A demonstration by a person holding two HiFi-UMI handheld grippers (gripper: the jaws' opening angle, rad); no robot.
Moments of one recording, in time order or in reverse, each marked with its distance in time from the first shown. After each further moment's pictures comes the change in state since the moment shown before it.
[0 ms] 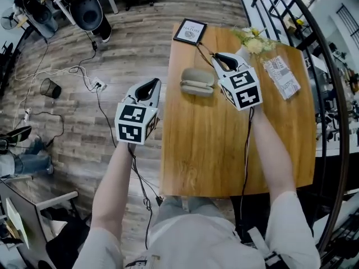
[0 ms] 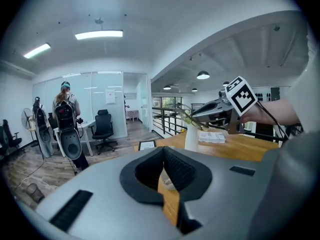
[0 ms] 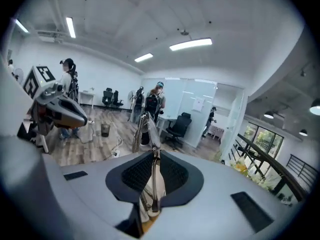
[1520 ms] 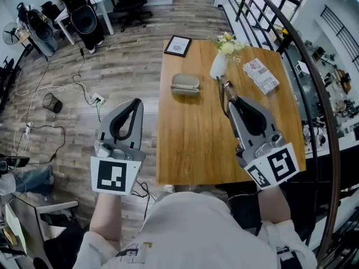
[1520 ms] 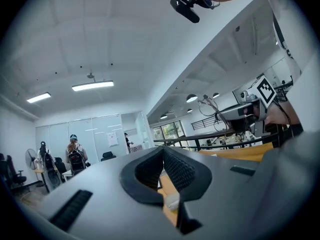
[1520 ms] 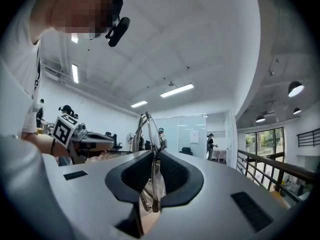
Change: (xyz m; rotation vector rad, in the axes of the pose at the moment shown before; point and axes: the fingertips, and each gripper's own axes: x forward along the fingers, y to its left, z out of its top) left arm -0.254 -0.115 0.158 0.239 -0.358 0.089; right arm -0.353 0.103 0.129 0.162 -0.486 -0.034
